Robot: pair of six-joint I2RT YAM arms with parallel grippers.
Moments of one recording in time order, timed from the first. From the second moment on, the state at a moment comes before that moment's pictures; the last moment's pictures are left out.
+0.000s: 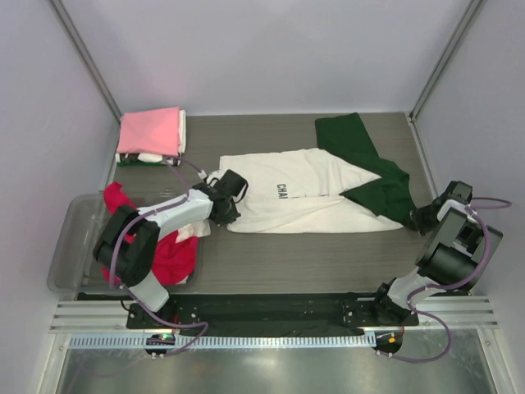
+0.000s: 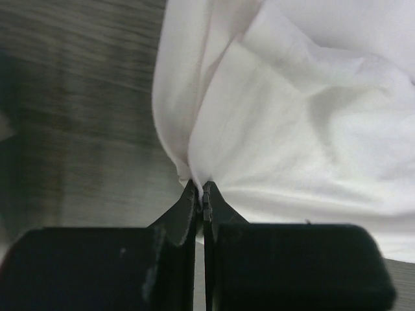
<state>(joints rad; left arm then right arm) -0.61 1.67 1.01 -0.52 -0.28 -0.88 -0.64 1.56 0.80 -0.39 -0.14 0.70</state>
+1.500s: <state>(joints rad) -0.85 1.24 1.12 -0.83 -0.45 -0.94 -0.64 1.57 0.80 -0.37 -0.19 0.71</state>
